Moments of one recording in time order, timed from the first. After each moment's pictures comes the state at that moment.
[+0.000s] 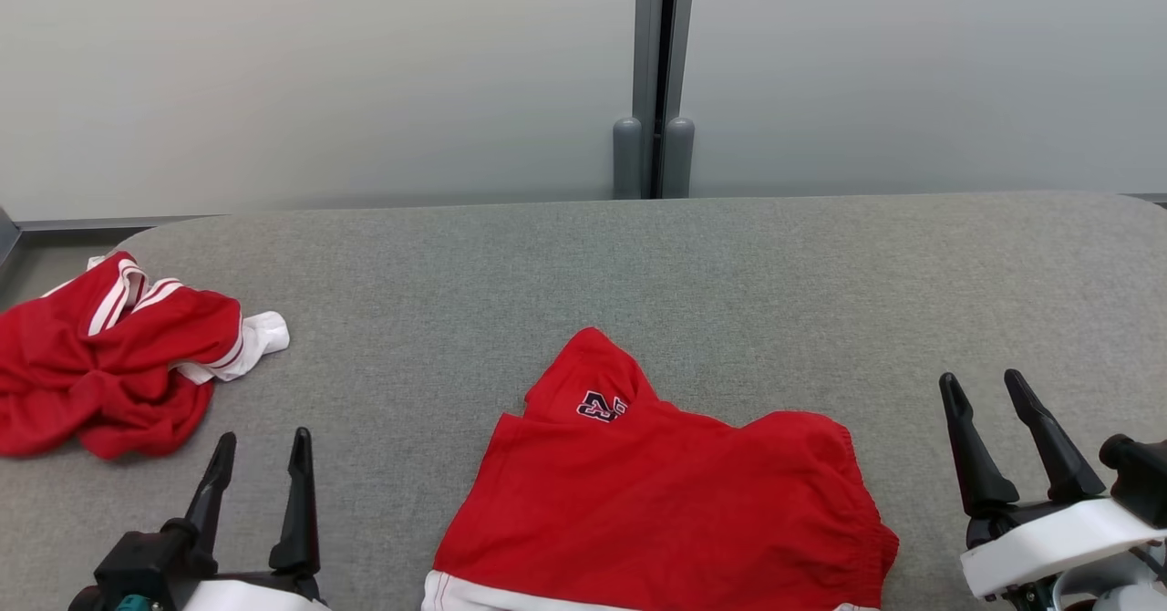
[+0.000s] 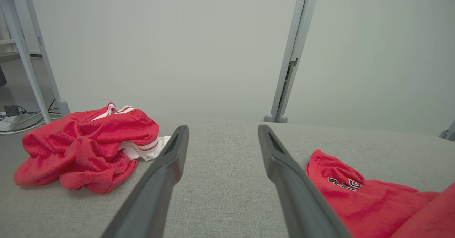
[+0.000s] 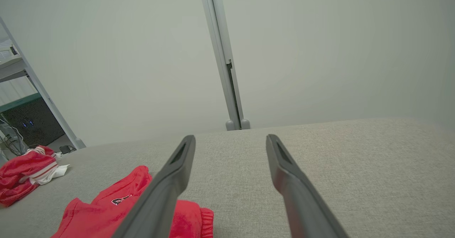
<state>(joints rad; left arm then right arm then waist) 0.07 0.28 -0.20 0.08 -0.47 0.12 -0.26 -0.07 -0.30 0.21 0.17 0.59 0.13 -0.23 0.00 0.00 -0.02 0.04</state>
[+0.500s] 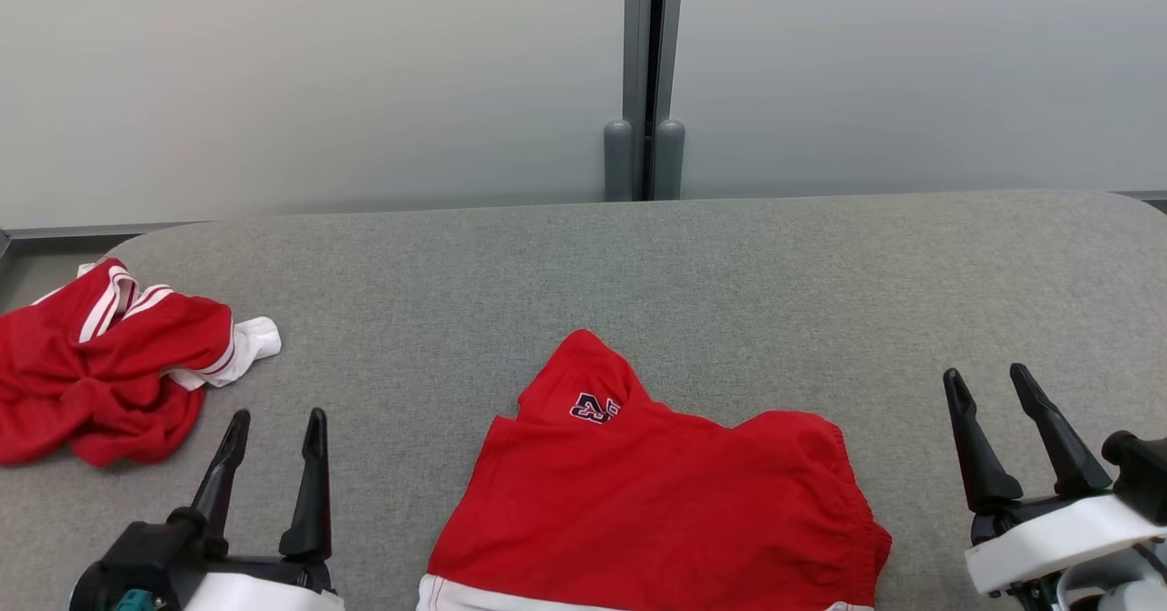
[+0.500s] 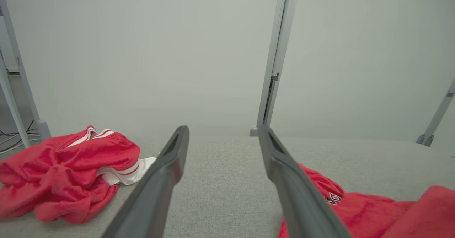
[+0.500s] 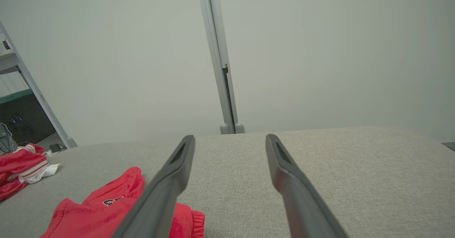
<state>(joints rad) 0.07 0.23 -0.16 0.07 -0.39 0.06 -0.26 -0.06 -0.29 0.19 0.18 0.52 0.13 -0.24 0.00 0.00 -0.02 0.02</state>
